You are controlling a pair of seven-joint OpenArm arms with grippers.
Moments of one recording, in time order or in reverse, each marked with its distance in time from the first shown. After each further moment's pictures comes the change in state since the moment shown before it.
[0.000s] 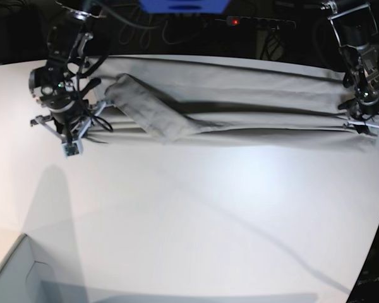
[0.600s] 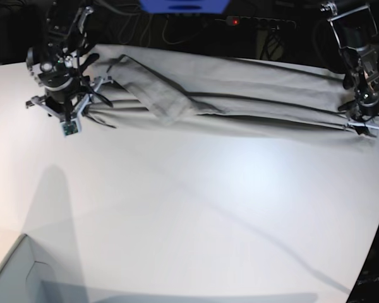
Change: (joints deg) left arm -0.6 0.1 0.0 -0.1 0.2 0.1 0.6; right arm -7.4 0.2 -1.6 7.7 -0.8 0.7 -1.0
